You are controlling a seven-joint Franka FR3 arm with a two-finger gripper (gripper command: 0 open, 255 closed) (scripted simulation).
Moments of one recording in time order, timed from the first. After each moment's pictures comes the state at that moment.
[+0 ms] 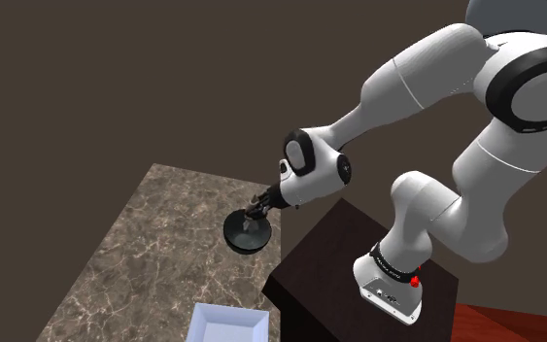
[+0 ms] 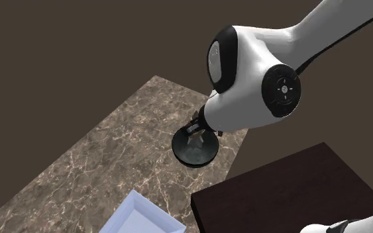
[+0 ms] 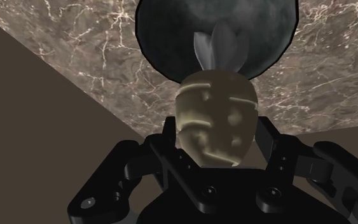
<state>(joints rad) 1.33 0.09 -0.99 -2.55 -2.64 3.10 2.74</state>
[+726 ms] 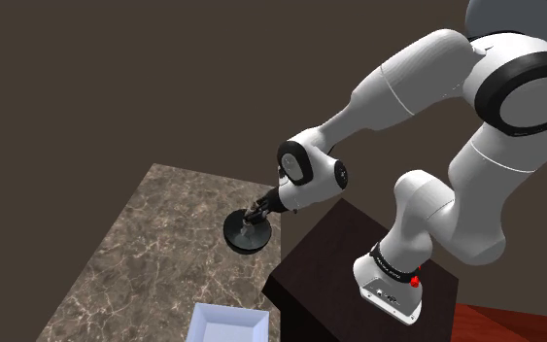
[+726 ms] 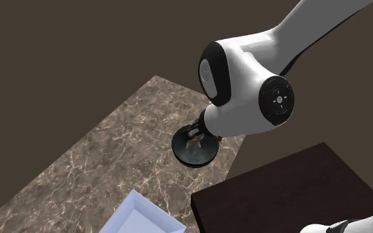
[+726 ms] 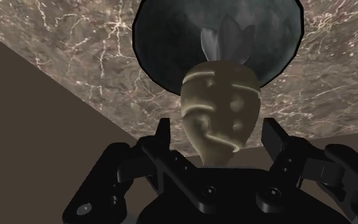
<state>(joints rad) 1.13 0.15 -0.74 -2.53 -2.81 3.07 2.97</state>
